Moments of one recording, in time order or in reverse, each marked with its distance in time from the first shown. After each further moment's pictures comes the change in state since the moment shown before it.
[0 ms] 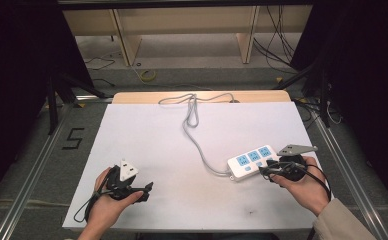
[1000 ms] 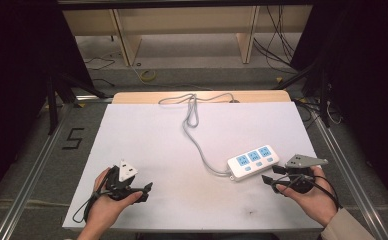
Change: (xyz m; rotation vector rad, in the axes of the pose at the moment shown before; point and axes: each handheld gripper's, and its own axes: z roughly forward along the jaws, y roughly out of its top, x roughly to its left) left arm 0.001 -0.001 -0.001 0.002 -0.003 0.001; right arm -0.002 -0.031 -0.008 -0.074 0.031 -0.025
